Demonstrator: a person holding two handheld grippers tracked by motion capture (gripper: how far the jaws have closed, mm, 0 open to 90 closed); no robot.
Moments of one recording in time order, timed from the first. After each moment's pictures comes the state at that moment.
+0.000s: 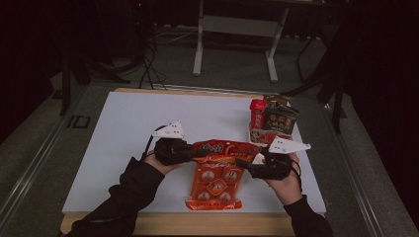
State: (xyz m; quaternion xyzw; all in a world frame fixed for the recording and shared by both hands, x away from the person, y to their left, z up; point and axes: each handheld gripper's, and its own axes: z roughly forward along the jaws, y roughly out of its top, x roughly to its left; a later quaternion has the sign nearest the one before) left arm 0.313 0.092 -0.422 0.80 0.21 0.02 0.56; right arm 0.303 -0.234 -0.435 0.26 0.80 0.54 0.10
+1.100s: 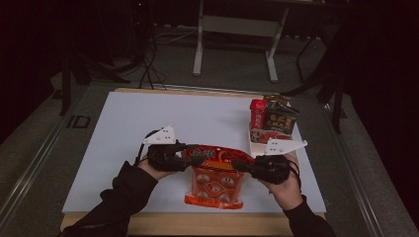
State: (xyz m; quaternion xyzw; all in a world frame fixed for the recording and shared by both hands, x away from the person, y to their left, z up) left arm 0.297 0.108 -0.424 0.79 0.21 0.05 0.58; right arm 0.284 -0.217 -0.408 0.22 0.82 0.53 0.03
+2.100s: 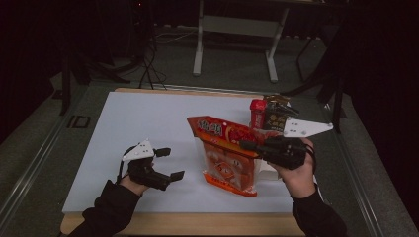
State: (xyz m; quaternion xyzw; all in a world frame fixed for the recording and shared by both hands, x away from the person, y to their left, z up) left arm 0.273 0.153 -0.473 0.77 0.30 0.07 0.57; right arm 0.285 -0.225 -0.338 0.19 0.79 0.58 0.06
